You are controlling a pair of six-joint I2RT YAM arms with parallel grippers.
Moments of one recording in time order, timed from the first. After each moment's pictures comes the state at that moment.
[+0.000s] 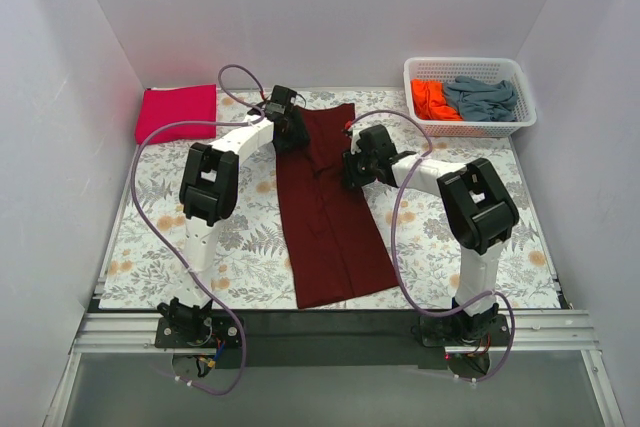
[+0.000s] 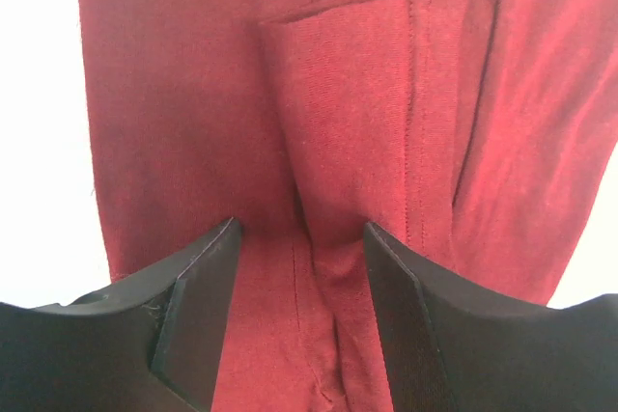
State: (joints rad) left arm -0.38 2.30 1.84 -0.49 -0.05 -0.68; right arm 0.53 1.94 1.18 -0.05 -0.19 0.15
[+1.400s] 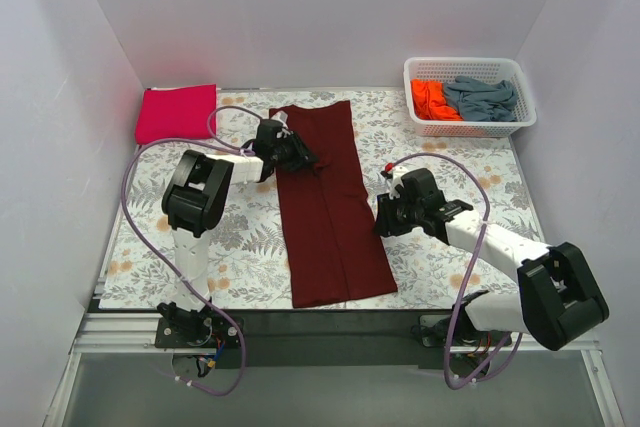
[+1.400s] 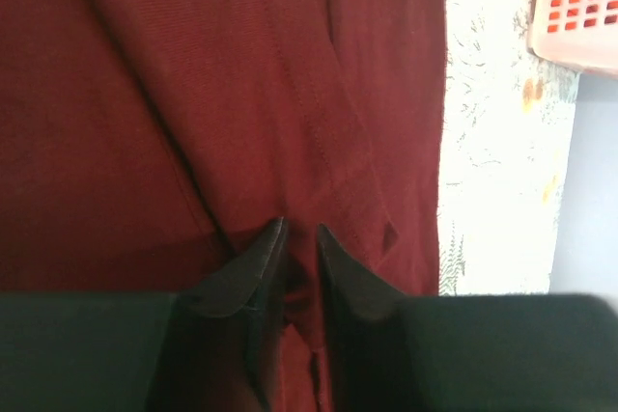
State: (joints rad) left arm -0.37 2.14 1.26 0.28 0.31 -0.80; right arm 0.51 1.29 0.63 -0.22 -0.26 0.24
